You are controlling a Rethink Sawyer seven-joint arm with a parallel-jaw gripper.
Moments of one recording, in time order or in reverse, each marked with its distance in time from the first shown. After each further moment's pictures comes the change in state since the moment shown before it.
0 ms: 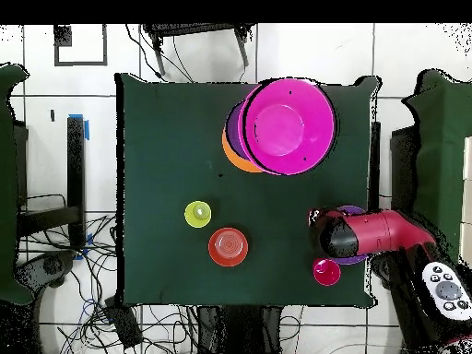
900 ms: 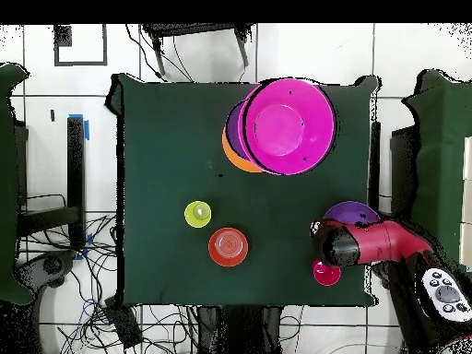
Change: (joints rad) arm -0.011 0.051 -0.051 0.005 0.018 0.000 0.000
